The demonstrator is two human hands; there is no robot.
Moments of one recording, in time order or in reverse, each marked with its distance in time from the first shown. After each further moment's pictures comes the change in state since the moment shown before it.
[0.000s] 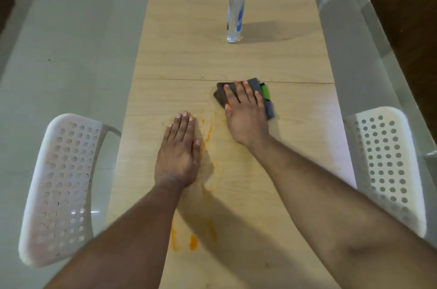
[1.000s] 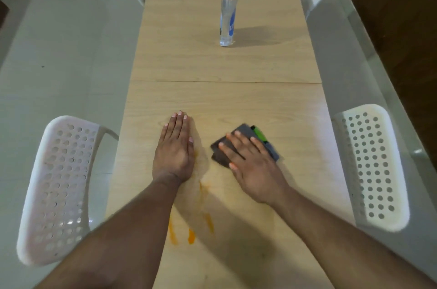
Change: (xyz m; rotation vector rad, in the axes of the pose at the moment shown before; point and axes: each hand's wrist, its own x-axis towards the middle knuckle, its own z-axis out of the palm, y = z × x) left_hand 0.001 0.000 -0.002 -0.017 -0.024 -0.009; right_hand -0.143 0.029 0.000 -0.040 -0.059 -0.315
